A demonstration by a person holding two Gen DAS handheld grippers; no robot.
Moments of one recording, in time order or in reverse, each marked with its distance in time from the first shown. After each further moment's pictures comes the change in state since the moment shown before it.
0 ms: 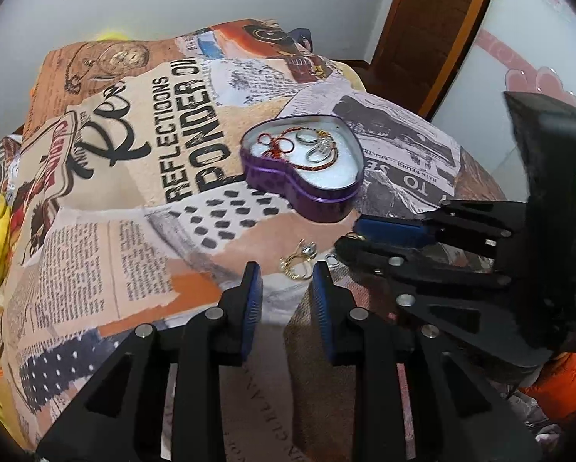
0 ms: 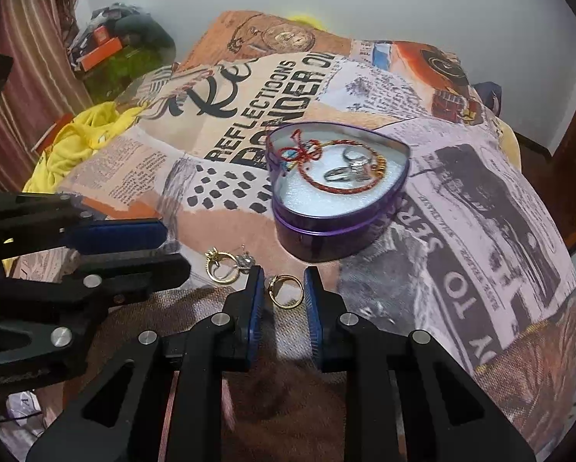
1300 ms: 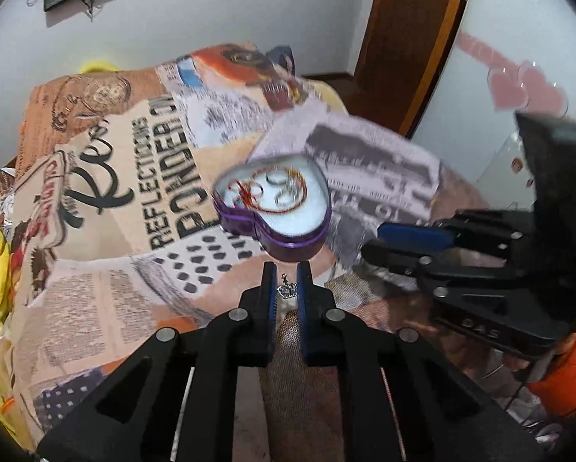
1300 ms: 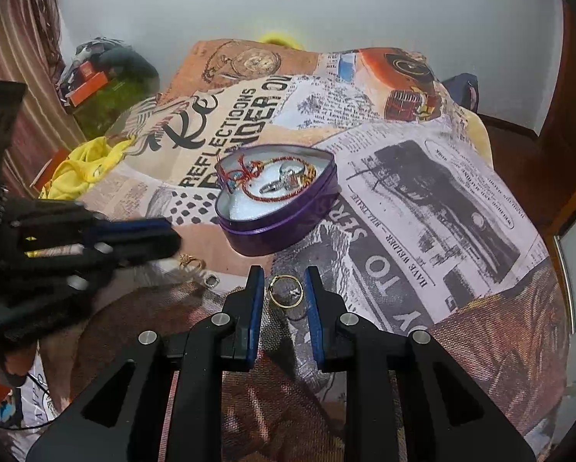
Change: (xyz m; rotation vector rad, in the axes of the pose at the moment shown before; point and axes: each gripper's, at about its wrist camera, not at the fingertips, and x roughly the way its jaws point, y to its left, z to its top) left arm -0.023 -0.014 0.019 0.054 -0.086 -0.030; right arm -0.035 -0.032 -0.006 0.093 -0.064 -0.003
